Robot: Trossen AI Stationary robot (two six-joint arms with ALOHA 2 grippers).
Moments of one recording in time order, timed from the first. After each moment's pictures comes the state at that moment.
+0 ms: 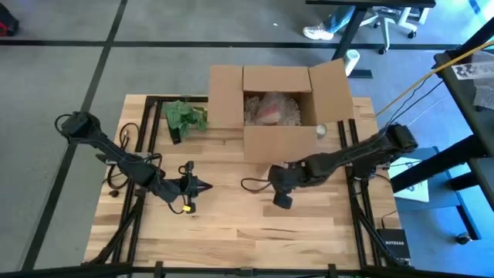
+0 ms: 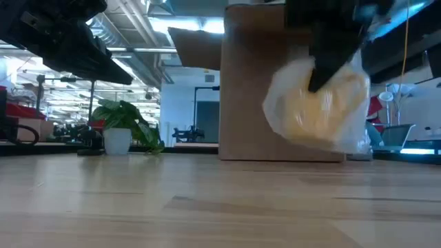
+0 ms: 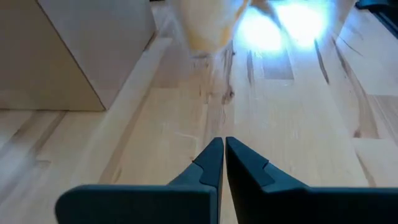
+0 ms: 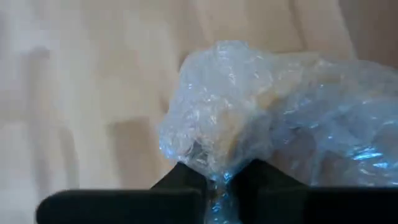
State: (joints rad) left arm -0.56 1.19 0.42 0.22 -0.67 -0.29; right arm 0.33 1.54 1.10 -0.65 0.15 0.55
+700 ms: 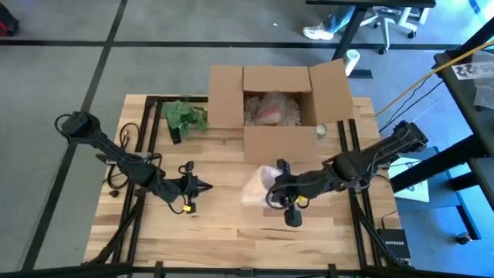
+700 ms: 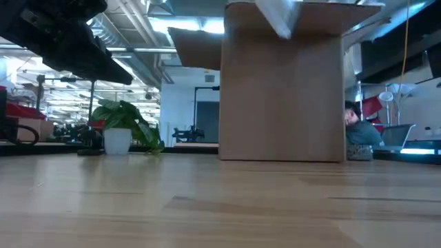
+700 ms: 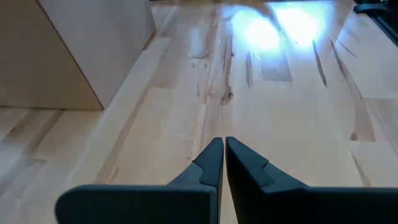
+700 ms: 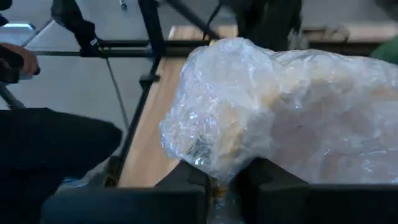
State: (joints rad) left arm -0.56 1.19 0.42 0.22 -0.66 -0.30; right arm 0.45 1.45 1.47 -0.54 0.24 0.21
